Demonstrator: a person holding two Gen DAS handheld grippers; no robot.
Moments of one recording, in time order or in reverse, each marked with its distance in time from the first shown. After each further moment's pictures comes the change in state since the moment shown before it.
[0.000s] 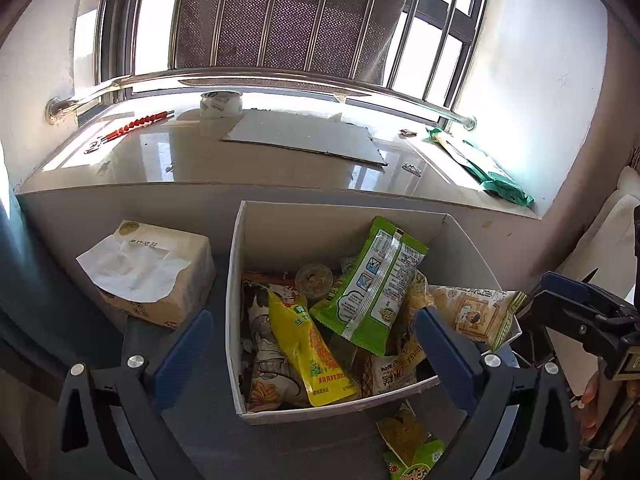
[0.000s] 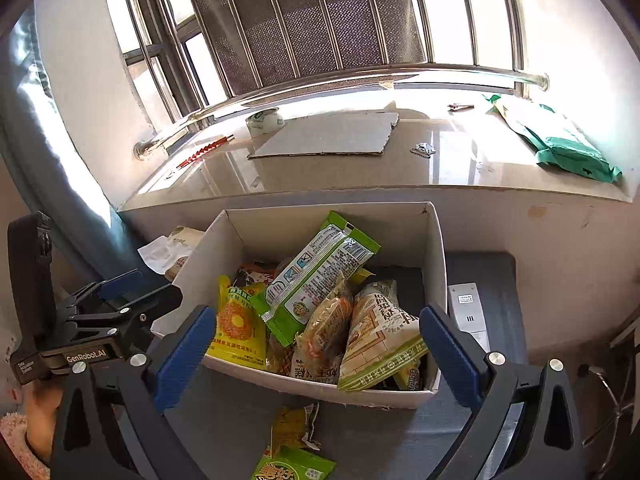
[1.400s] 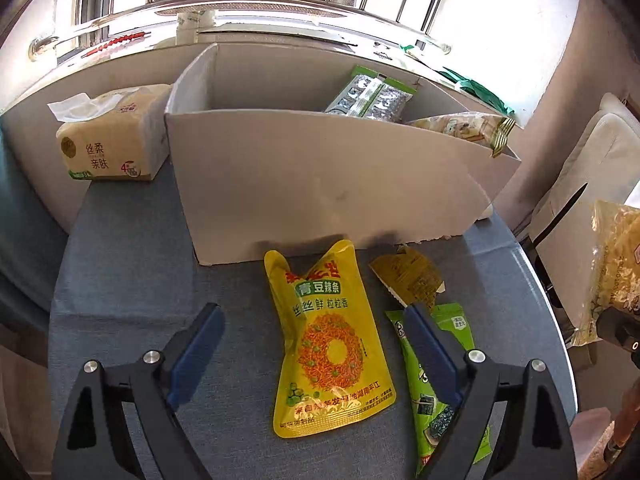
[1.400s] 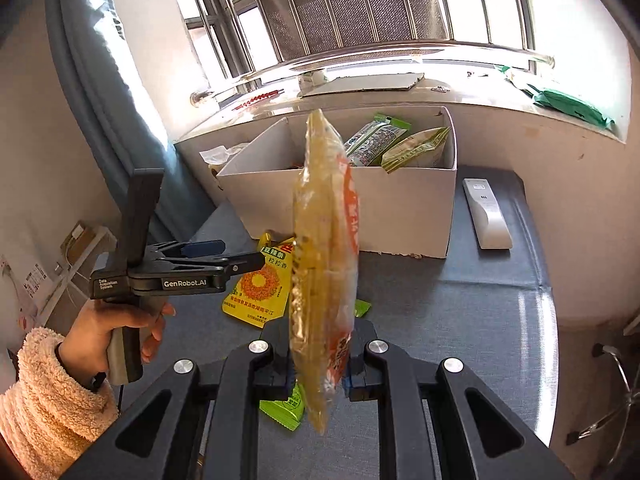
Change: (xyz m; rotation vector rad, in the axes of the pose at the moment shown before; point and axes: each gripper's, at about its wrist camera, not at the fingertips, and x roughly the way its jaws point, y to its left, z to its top) left arm 0.027 -0.013 -0.138 0.062 0.206 -0.053; right arm -0.064 0.011 -0.158 -0.081 0.038 0.112
